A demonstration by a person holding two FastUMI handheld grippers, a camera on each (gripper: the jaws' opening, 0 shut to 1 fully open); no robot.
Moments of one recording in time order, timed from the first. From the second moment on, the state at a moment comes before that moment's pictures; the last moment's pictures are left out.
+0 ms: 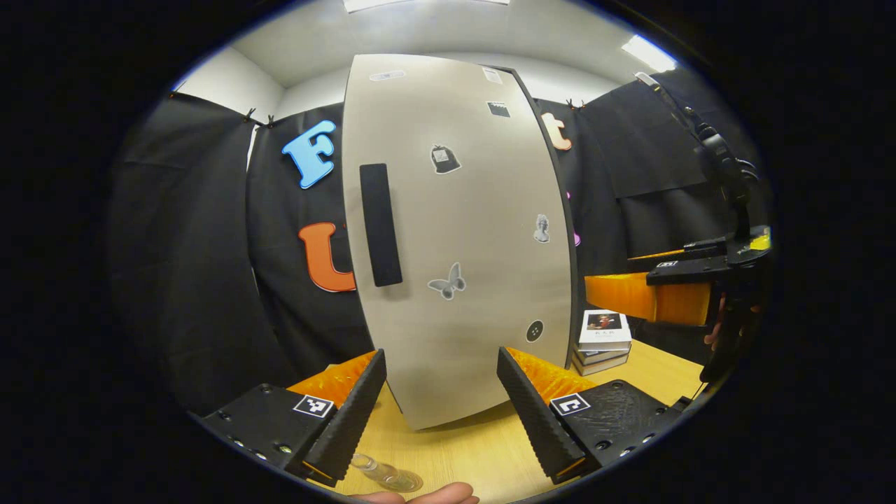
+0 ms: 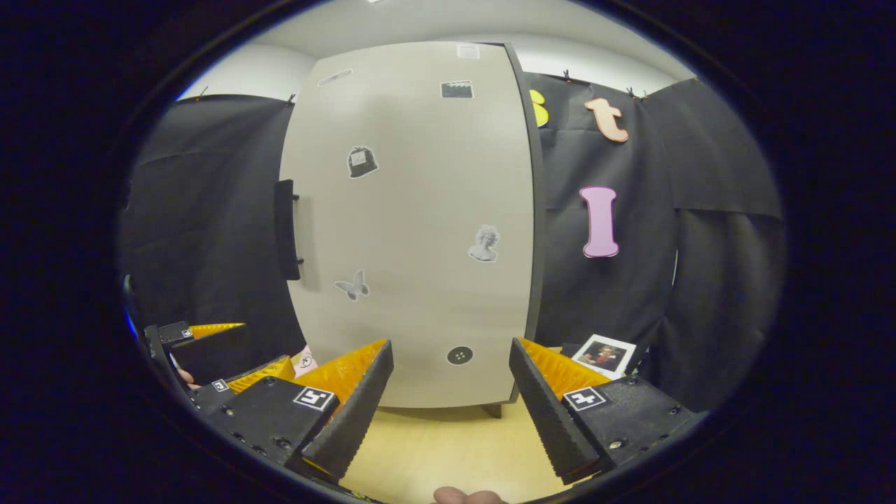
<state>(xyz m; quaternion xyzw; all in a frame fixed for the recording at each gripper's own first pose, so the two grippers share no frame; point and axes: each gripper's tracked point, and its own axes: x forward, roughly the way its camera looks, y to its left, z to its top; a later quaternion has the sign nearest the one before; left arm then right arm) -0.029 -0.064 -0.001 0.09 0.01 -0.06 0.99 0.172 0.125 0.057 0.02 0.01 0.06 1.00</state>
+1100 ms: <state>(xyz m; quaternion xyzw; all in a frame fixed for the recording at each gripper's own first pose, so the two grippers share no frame) -0.060 -0.051 0.005 0.09 -0.02 -0.08 0.99 -0.086 -0.068 0.020 0.05 0.01 0.02 1.00</state>
